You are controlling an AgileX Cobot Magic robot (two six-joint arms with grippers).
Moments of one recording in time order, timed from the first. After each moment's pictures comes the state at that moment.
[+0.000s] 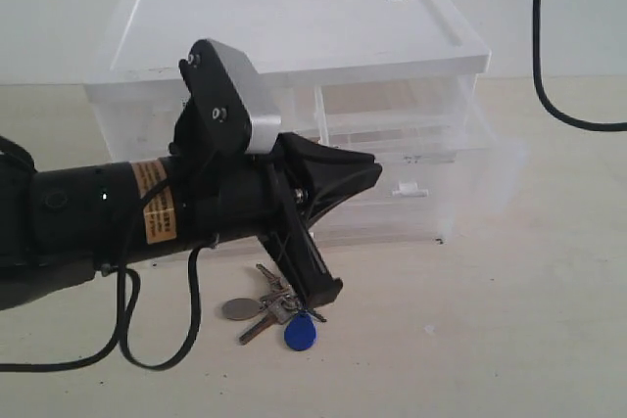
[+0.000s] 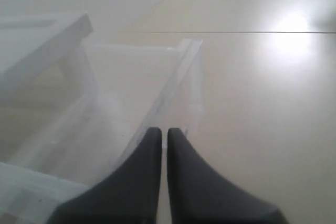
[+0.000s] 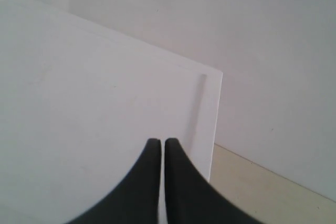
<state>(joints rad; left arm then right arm) -0.72 1.57 -0.66 0.56 -0.68 -0.18 0.53 1.41 -1.12 -1.01 0.25 0.81</state>
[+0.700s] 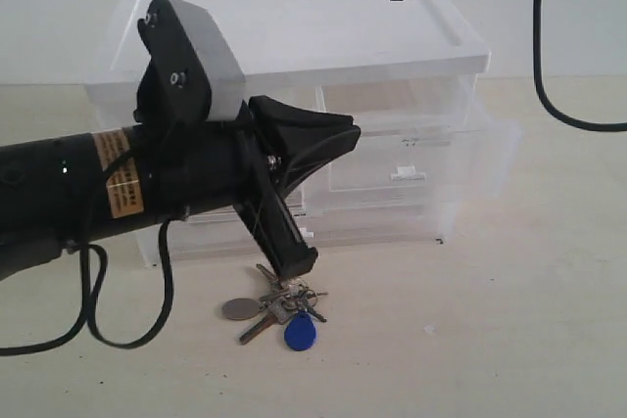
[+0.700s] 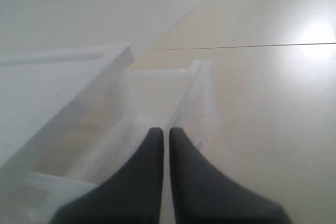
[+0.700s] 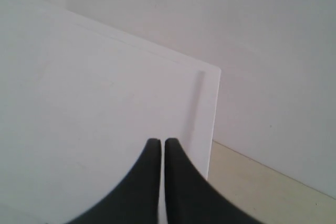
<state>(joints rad) -0.67 1.50 -0.65 0.59 -0.68 -0.18 0.53 1.41 -1.12 -1.00 0.26 0.80</state>
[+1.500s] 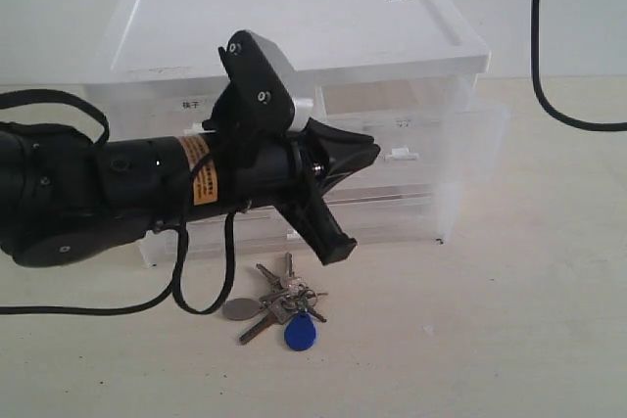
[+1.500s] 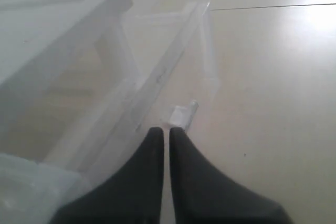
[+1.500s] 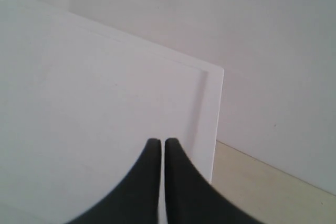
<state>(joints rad) -0.67 1.71 -0.79 0.55 -0.63 -0.14 0.53 1.41 -1.12 -0.98 0.26 0.80</state>
